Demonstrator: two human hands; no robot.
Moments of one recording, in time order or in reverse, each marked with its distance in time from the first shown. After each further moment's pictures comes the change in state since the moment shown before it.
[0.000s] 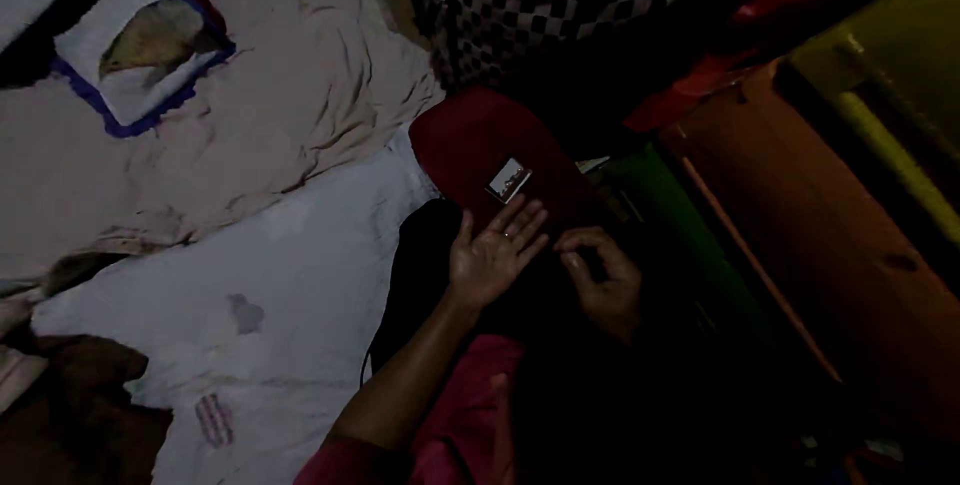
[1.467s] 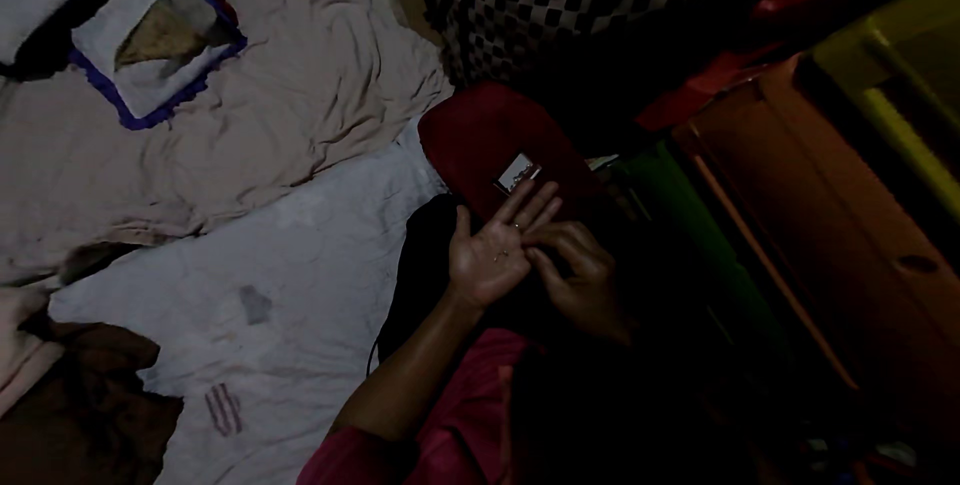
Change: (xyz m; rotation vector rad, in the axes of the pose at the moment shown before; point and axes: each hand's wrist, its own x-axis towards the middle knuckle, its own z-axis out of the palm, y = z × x) left_hand -0.006 0.008 0.009 -0.026 -0.185 -0.011; right_hand 0.008 -0.017 0.030 -0.236 -0.049 -0.055
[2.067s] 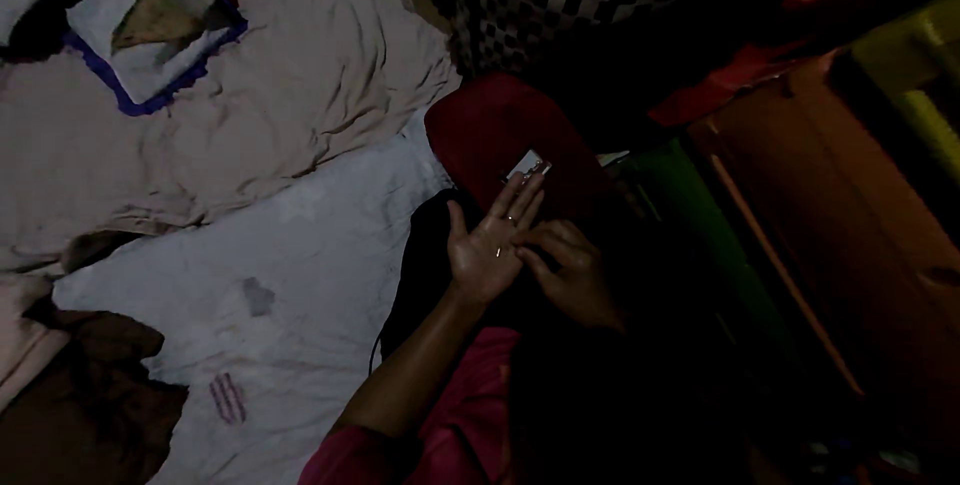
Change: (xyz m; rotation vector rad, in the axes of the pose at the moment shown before) left_hand 0.002 0.005 -0.003 0.118 0.114 0.161; right_hand 0.008 0.003 0.012 -0.039 -0.170 0.108
